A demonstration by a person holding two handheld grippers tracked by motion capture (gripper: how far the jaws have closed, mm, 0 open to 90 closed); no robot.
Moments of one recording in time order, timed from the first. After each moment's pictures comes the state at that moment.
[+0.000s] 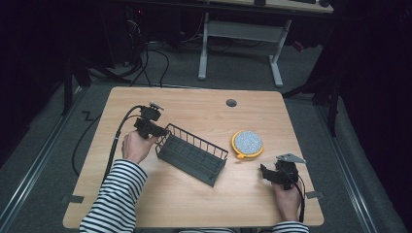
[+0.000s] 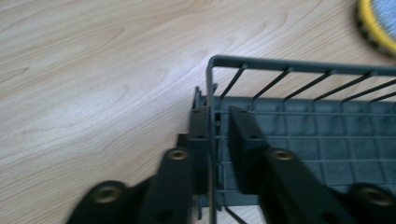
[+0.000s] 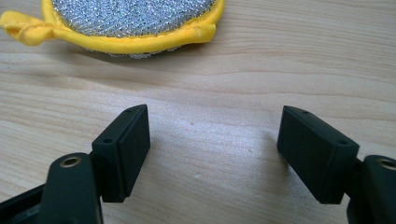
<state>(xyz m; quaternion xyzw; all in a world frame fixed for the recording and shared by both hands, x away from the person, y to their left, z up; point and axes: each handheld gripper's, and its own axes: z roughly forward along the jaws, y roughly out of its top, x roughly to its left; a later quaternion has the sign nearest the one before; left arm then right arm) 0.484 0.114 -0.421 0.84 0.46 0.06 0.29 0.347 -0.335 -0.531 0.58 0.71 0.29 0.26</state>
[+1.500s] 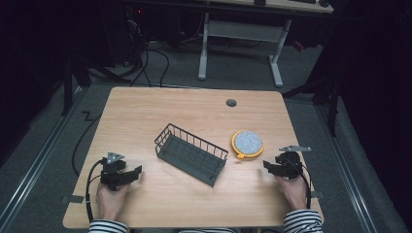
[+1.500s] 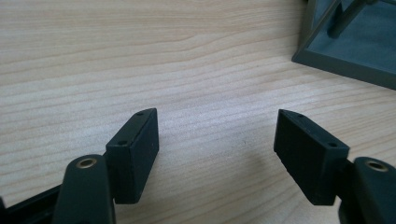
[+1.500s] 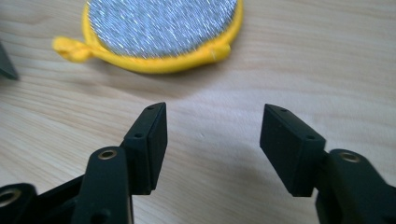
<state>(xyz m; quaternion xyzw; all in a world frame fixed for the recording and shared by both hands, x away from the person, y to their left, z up) 0.365 0.212 -0.531 0.74 0.54 0.18 0.36 0.364 -0.345 -0.499 0.57 0.75 0.29 0.18</state>
